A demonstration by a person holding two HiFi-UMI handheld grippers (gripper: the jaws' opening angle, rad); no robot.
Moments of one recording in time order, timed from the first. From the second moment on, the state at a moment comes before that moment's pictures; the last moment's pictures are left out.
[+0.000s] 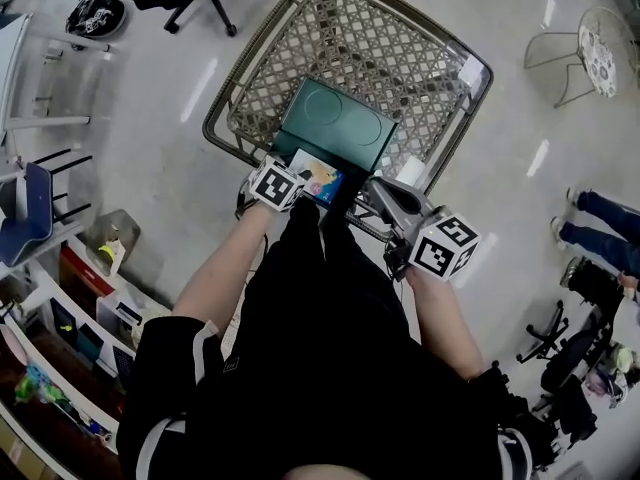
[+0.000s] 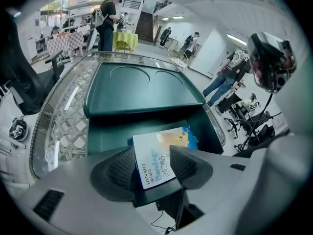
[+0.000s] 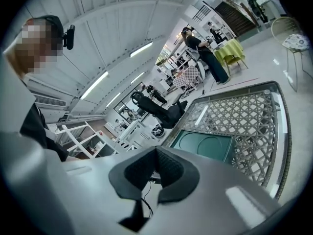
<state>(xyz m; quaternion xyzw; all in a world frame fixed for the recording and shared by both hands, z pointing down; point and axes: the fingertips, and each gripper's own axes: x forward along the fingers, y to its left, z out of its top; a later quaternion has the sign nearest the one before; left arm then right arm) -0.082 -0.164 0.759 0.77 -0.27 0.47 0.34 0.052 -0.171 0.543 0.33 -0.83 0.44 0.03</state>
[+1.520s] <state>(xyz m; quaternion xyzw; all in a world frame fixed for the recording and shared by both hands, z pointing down) -0.068 -0.155 0.771 0.75 -0.19 0.54 0.34 0.059 -0.140 0.544 0.33 -0.83 0.44 0.04</state>
